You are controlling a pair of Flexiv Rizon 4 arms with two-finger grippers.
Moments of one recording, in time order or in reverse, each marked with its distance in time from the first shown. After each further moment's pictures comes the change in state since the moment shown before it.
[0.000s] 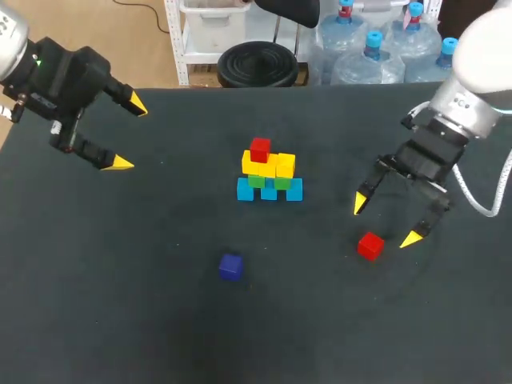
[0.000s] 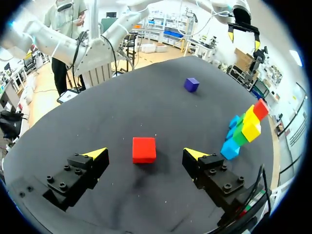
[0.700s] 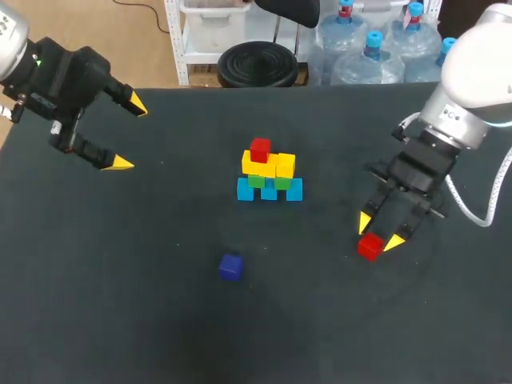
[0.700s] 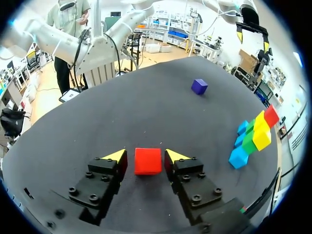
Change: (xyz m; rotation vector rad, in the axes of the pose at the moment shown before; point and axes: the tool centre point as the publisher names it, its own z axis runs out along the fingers) left arm 0.000 0.000 0.000 0.000 0.000 0.000; right arm -0.006 0.005 0.018 -0.021 0.000 -0.015
